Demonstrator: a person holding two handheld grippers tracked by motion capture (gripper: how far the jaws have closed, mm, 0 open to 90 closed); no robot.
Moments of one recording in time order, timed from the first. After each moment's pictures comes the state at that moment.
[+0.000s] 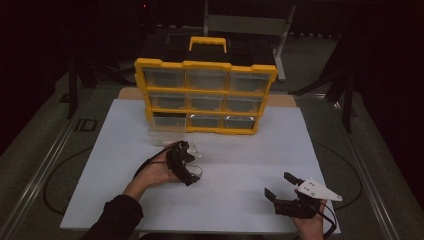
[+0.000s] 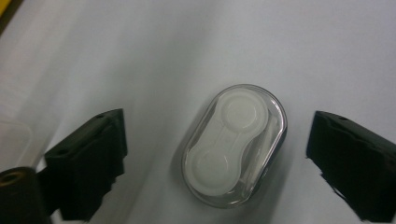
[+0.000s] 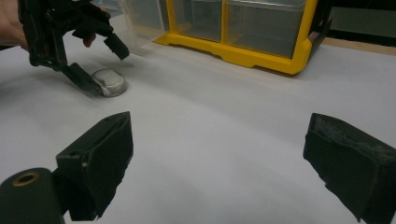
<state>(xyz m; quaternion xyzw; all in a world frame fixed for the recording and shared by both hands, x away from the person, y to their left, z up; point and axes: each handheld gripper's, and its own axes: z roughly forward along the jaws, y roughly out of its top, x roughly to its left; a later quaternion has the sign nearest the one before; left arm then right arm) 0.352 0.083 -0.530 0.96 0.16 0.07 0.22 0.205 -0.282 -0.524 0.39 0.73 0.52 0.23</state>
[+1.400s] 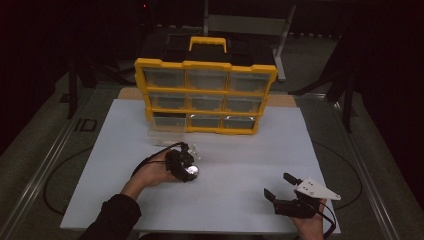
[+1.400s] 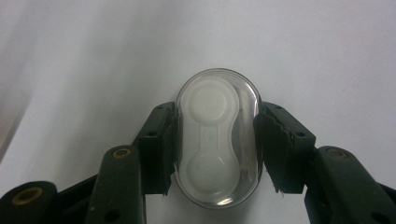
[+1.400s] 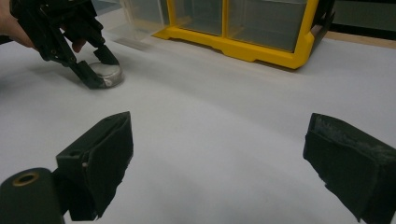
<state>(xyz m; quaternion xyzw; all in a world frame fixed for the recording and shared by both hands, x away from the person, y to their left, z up) 0.351 0.087 -0.526 0.97 0.15 0.03 0.20 0.206 -0.282 -0.525 0.40 0.73 0.51 0.22</state>
